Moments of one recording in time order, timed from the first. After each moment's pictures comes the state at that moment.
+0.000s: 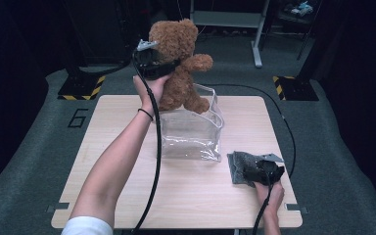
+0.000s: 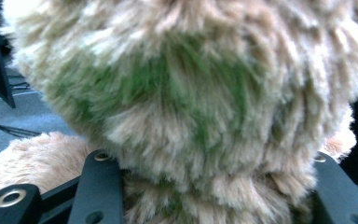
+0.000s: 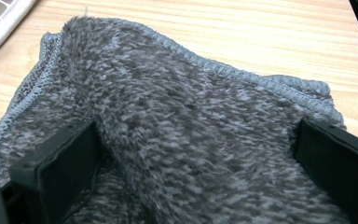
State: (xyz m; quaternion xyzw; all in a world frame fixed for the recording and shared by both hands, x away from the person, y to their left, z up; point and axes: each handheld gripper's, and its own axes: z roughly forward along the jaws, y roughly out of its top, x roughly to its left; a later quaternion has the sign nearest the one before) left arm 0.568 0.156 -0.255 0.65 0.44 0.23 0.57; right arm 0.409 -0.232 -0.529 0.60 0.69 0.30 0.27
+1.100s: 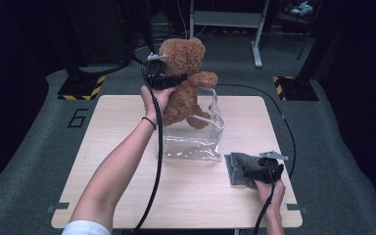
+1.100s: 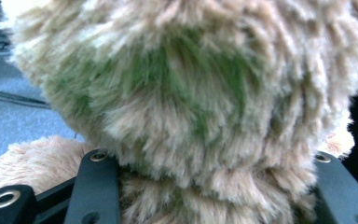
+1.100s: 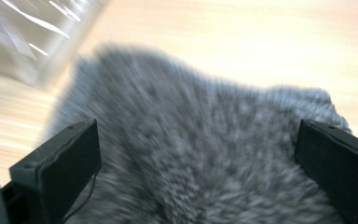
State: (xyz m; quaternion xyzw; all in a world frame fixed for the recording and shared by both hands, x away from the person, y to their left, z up) left arm 0.564 0.144 -0.282 0.69 0.46 0.18 0.53; right arm 0.405 -0.229 -0.500 0.58 0.70 0.34 0.24
